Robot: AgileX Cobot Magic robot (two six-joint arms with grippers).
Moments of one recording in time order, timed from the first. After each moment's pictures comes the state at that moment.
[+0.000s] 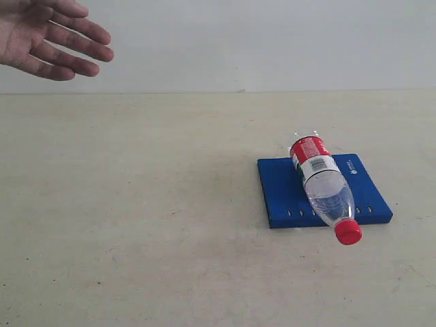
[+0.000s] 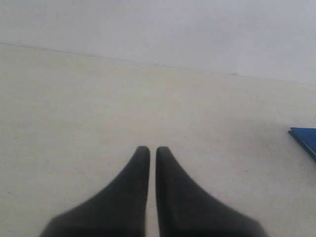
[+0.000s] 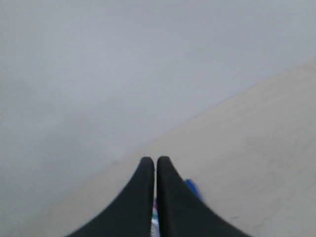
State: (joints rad) left arm 0.03 0.00 0.00 -0.13 0.31 -0.04; right arm -0.06 0.01 0.00 0.25 0.06 0.38
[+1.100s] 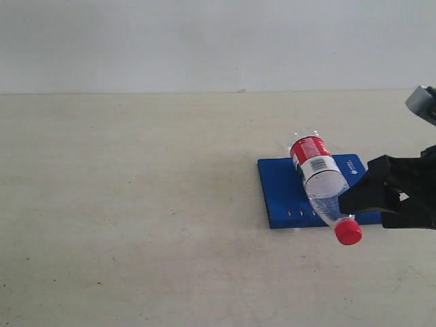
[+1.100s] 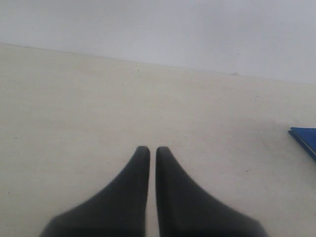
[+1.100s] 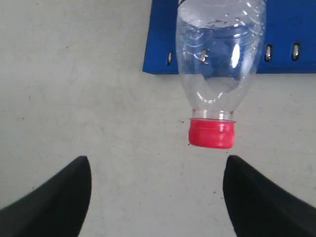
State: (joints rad) left arm 0.03 0.00 0.00 -0.13 0.31 -0.04; right arm -0.04 1.32 -0.64 0.90 0.82 -0.67
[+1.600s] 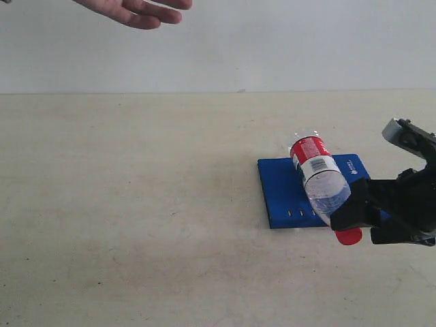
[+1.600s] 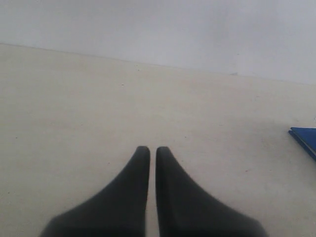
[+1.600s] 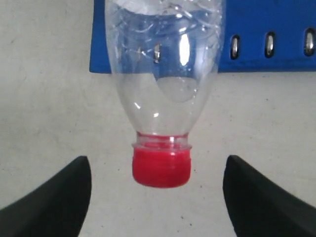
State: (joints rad) left arm 0.03 0.00 0.00 -0.13 0.31 -0.04; right arm -0.03 1.55 -0.64 0.98 0.71 -0.81
